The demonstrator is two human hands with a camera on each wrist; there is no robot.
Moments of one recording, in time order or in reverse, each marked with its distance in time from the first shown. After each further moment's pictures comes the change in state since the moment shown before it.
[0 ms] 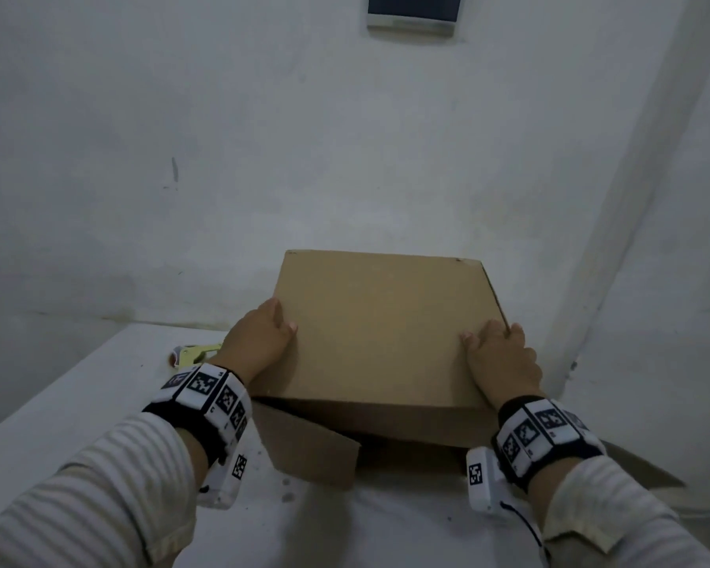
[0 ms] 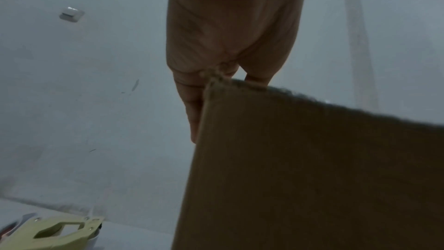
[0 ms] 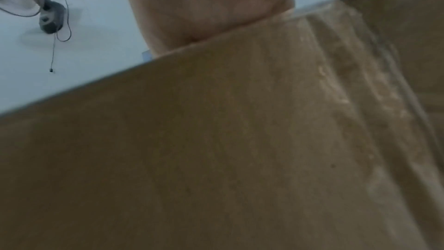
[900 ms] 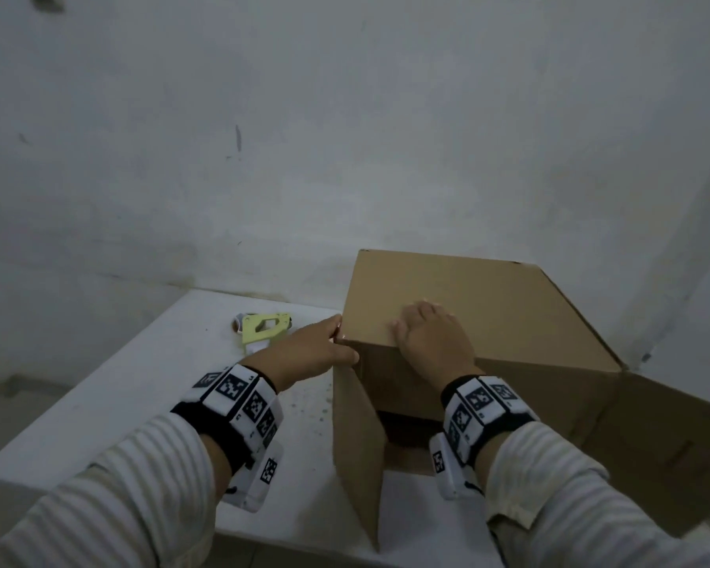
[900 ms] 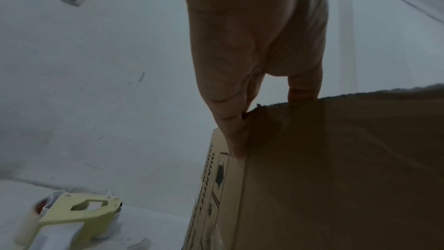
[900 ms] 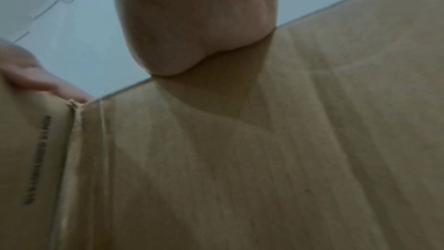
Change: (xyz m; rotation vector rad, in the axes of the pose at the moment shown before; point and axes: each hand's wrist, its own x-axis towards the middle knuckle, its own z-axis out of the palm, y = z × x) left_hand -0.035 -0.051 -0.014 -0.363 -0.414 0.003; right_hand -0.058 -0.138 0.083 -0.198 -0.084 -0.614
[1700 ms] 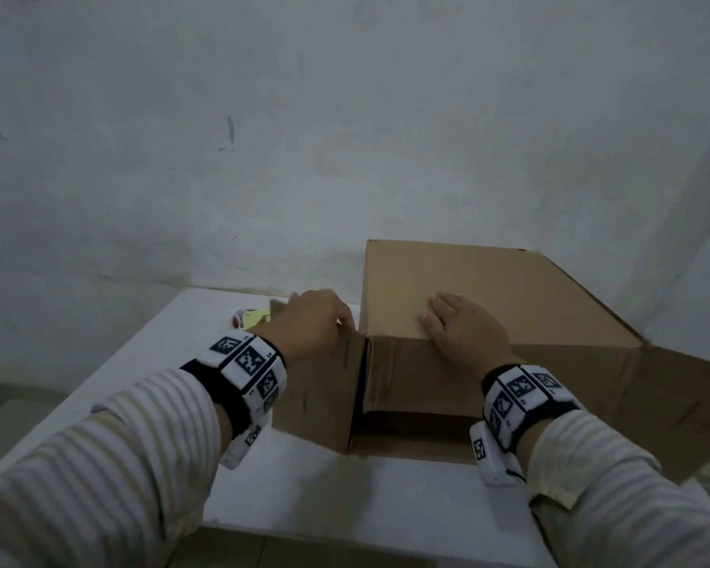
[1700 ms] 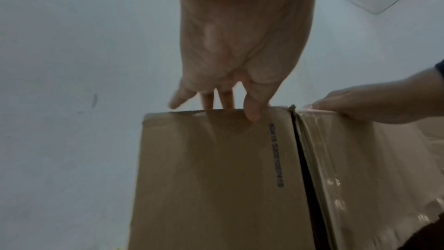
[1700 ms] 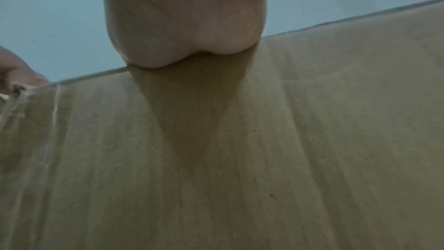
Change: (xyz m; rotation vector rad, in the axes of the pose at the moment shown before) left_hand 0.027 -0.011 -0.026 0.706 0.177 0.228; right_hand -0.013 0.019 -0.012 0.032 -0.072 0.016
